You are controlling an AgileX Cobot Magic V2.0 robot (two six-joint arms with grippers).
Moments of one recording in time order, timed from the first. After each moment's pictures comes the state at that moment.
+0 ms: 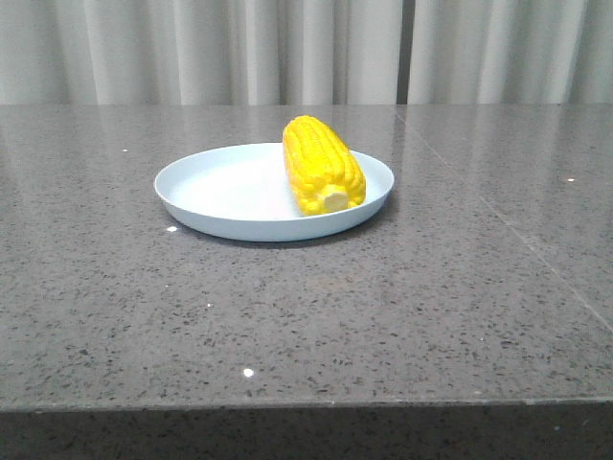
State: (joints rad) left arm -0.07 0.12 -0.33 0.00 0.36 0.03; right arm 0.18 0.28 -0.33 -0.28 0.39 0.39
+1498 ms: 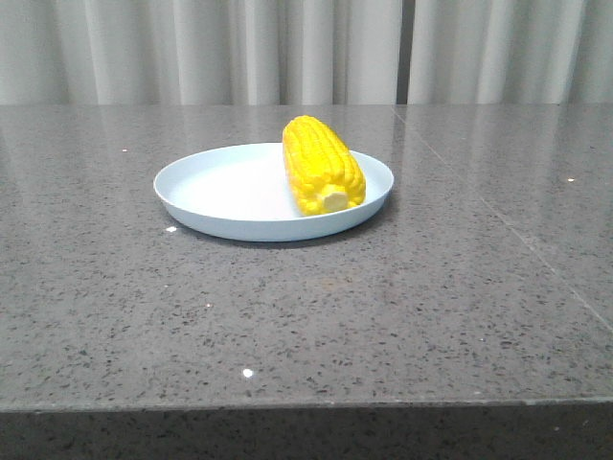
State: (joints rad) left arm 0.02 0.00 0.01 -0.01 0.13 0.03; right arm 0.18 0.28 -0.33 -0.28 0.39 0.39
